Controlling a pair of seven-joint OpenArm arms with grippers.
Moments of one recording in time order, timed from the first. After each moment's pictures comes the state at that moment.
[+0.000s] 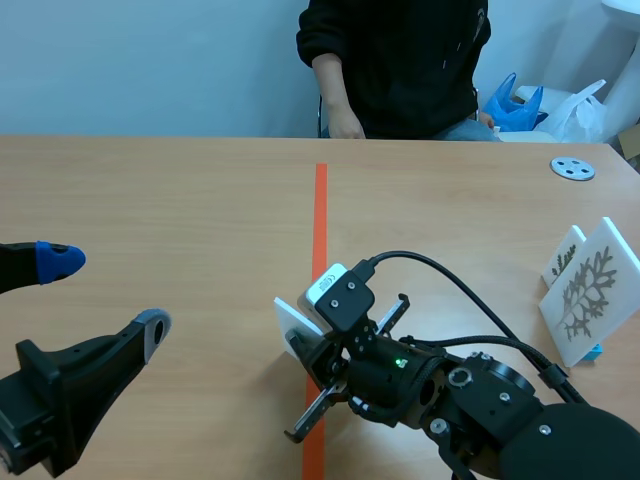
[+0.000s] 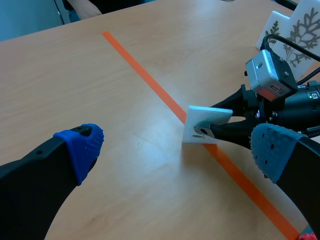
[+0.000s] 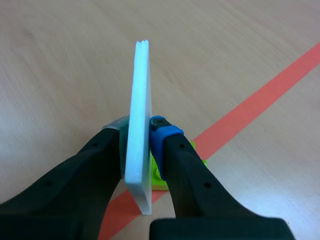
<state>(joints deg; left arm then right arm) 46.7 -30.6 -8.9 119.3 -21.5 -26.4 -3.1 -2.2 10.2 -28.2 65.0 -9.4 20.4 17.5</state>
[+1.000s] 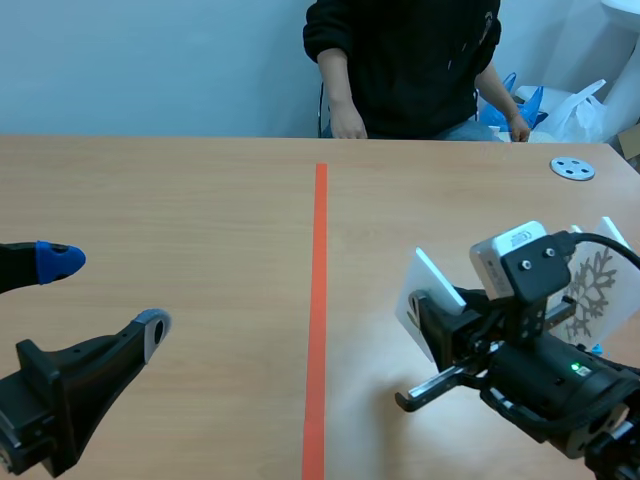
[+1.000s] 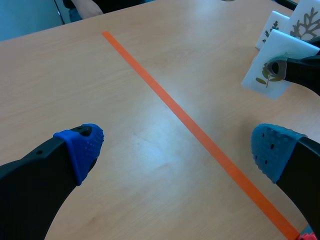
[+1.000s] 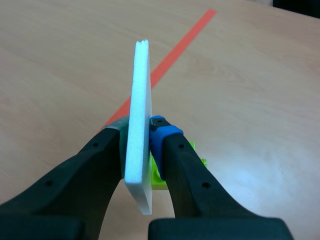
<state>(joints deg) 46.7 -30.6 -8.9 119.3 -21.5 -26.4 -3.1 -25.6 15.5 -4.7 94.0 3.5 20.4 10.8</state>
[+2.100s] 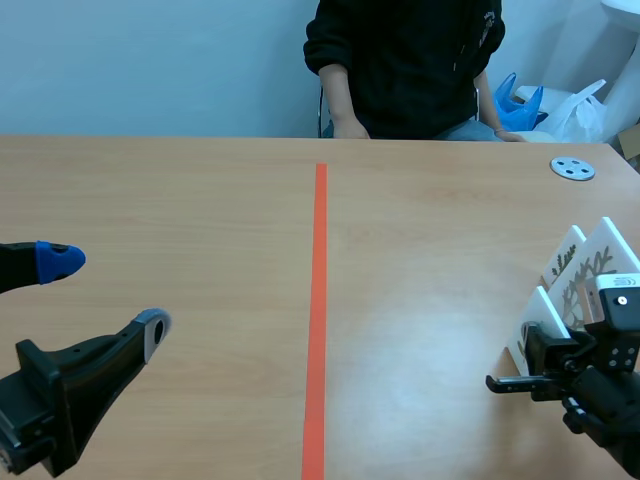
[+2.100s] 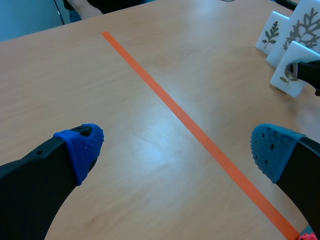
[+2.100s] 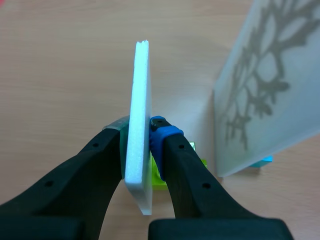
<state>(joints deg) 46.7 -30.6 -8.9 119.3 -21.5 -26.4 -3.1 -19.2 12.7 7.8 73.1 7.7 12.9 13.6</state>
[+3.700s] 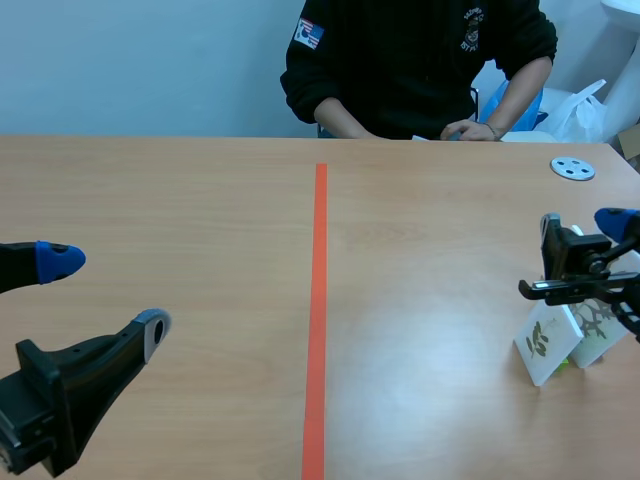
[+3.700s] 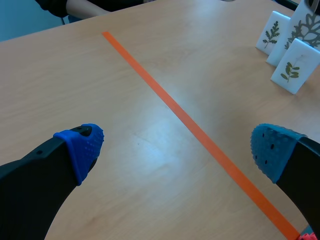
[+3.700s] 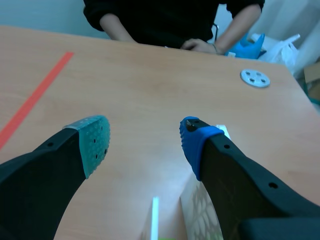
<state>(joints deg) 46.7 -30.6 -8.9 119.3 -21.5 -26.4 -3.1 -24.0 12.7 13.0 97.9 6.8 13.1 10.6</state>
